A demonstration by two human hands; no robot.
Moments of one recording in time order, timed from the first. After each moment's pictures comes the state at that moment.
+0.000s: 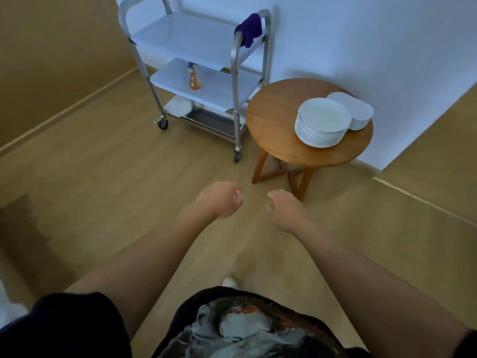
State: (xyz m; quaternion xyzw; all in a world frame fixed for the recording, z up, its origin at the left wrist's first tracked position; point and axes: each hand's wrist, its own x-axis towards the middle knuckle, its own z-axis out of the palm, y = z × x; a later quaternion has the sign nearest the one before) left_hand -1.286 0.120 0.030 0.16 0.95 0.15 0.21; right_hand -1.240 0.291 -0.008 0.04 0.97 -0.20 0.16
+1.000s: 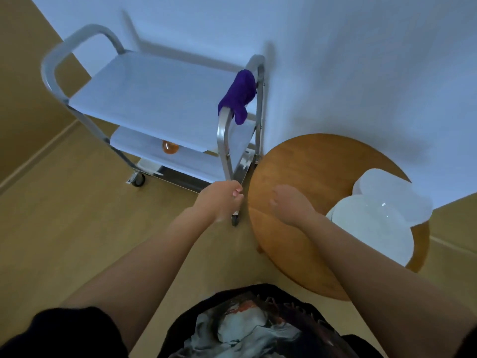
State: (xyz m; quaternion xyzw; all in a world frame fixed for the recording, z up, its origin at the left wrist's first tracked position) left_hand -1.796 0.215 0.034 0.22 0.93 0.18 0.21; right_hand -1.740 0.391 -0.003 0.11 0.95 -0.24 0.17
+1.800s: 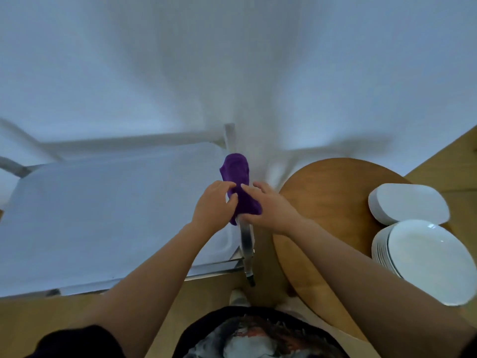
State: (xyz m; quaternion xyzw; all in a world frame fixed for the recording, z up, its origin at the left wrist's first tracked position) left_hand -2.126 0.260 0.032 0.41 0.86 0.25 0.16; right_hand -2.011 0.368 0.019 0.23 0.90 -0.36 0.04
